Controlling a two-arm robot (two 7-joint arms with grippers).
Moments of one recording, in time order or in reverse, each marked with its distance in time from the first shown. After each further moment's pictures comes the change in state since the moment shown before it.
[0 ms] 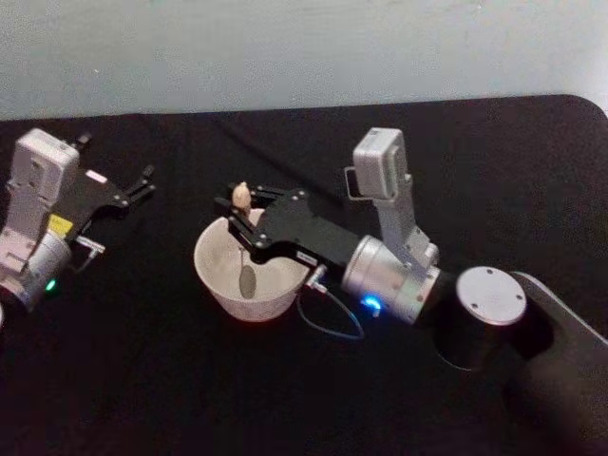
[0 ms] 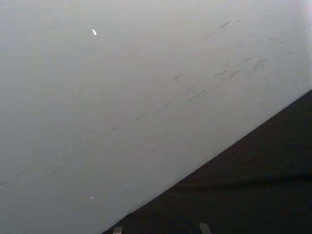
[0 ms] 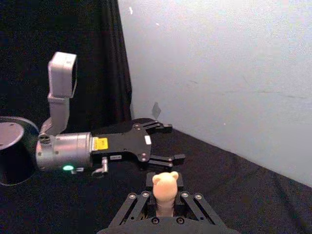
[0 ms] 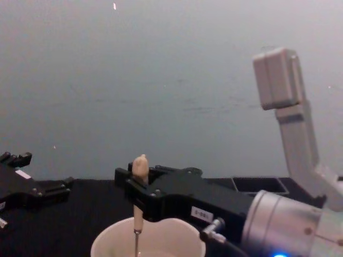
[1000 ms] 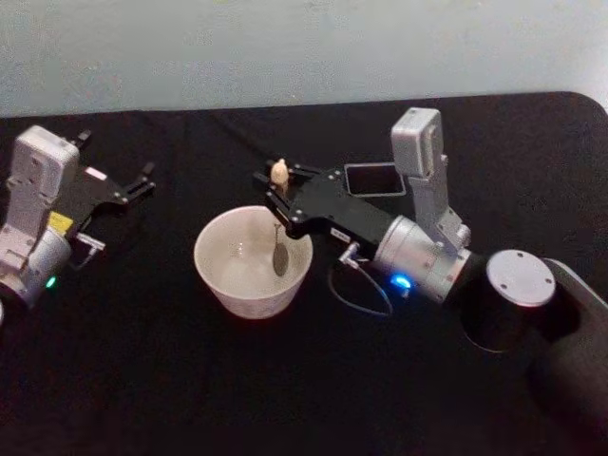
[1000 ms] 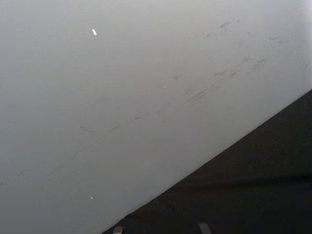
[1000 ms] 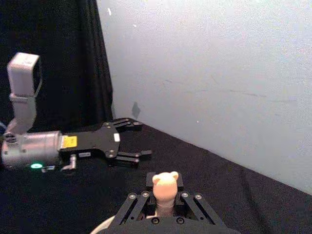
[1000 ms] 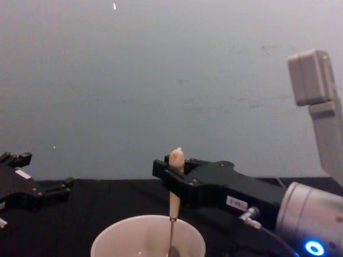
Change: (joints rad) left arm 0.000 0.000 0.000 0.000 0.000 0.000 0.000; right arm 0.016 0.018 0.066 0.042 0.010 -0.013 0.017
